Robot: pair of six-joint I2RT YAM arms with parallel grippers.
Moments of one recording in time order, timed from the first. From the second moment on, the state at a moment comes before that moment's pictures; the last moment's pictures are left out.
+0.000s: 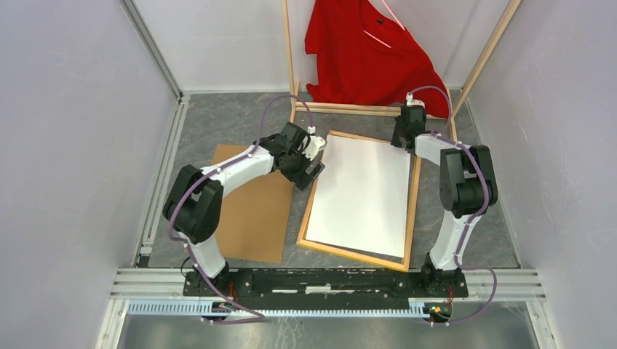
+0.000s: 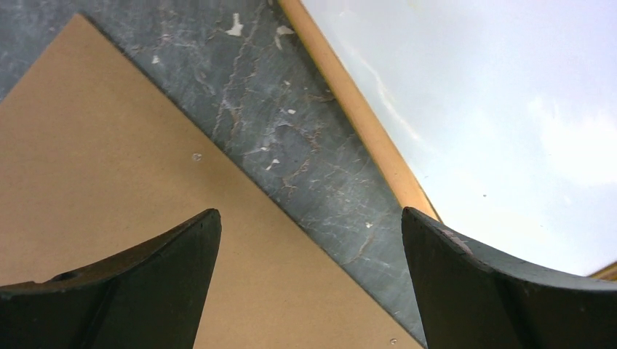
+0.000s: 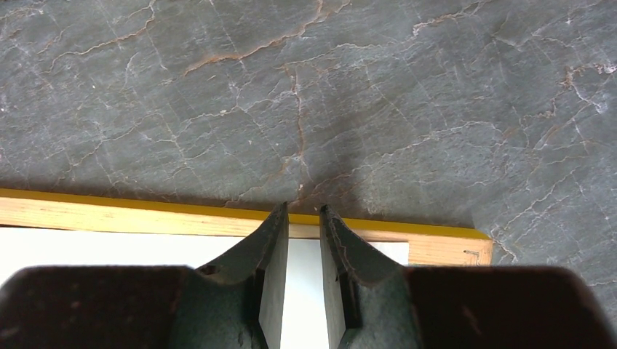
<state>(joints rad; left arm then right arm) -0.60 1.77 1.24 -0.54 0.12 0.19 0.11 1.94 1.20 -0.01 0.18 0.25</state>
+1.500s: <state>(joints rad) -0.60 1.84 1.21 -0.51 0.21 0.19 0.10 1.84 1.10 -0.08 0.21 0.23</state>
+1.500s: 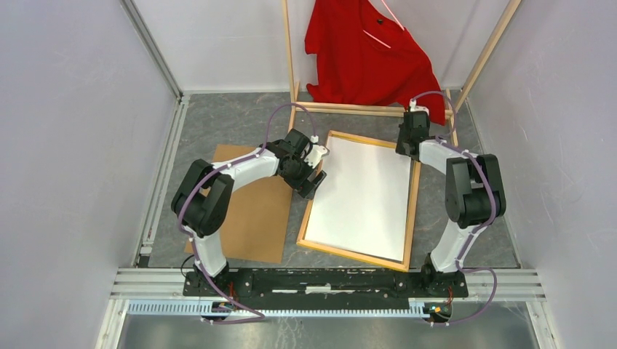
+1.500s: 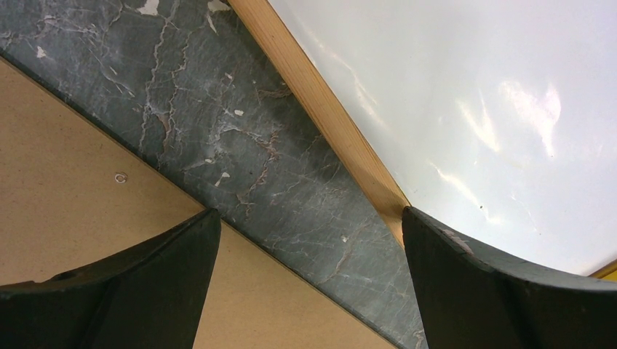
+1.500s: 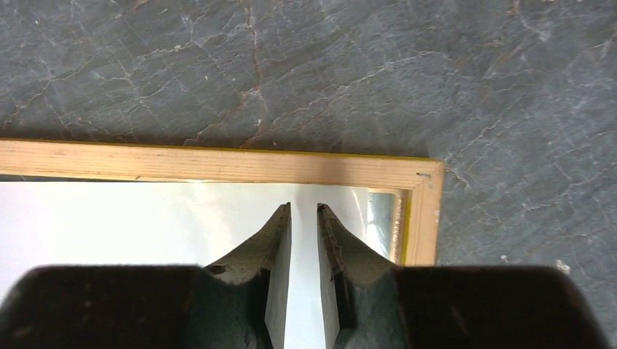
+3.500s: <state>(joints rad) -0.56 1.83 1.20 -0.55 0.18 0.19 0.56 2.21 1.64 -0.14 0.13 0.16</state>
